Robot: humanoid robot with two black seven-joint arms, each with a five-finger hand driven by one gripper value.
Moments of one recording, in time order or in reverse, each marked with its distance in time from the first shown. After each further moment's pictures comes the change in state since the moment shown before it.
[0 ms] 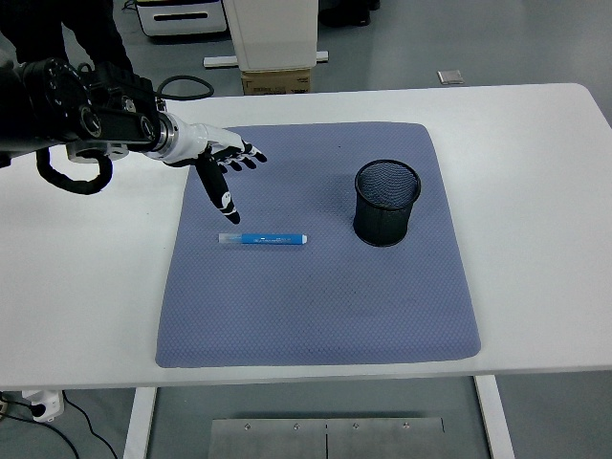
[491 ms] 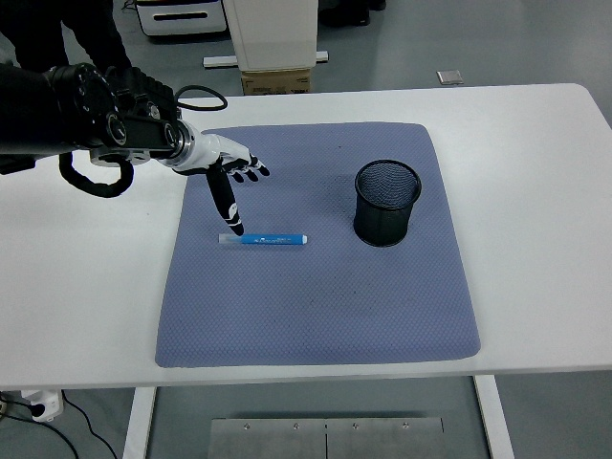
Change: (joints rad) left arm -0.003 -0.070 0.001 0.001 0.001 -0.002 0.074; right arm 0.000 0.000 0.000 -0.001 0.000 0.000 0.000
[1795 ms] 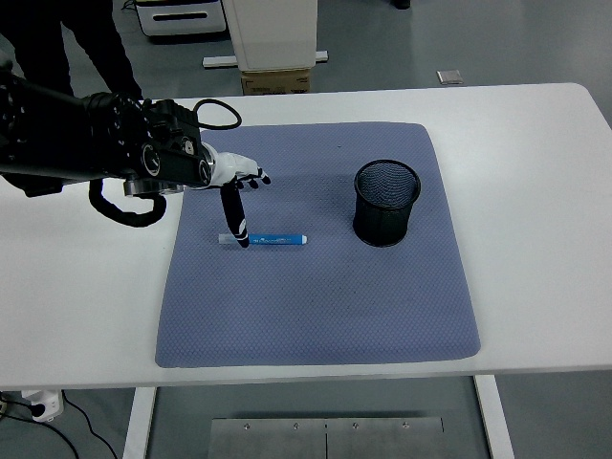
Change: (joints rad) left arm -0.027 -0.040 -0.049 -0.132 0.001 0.223 0.129; right arm 0.000 0.000 0.000 0.000 0.000 0.000 0.000
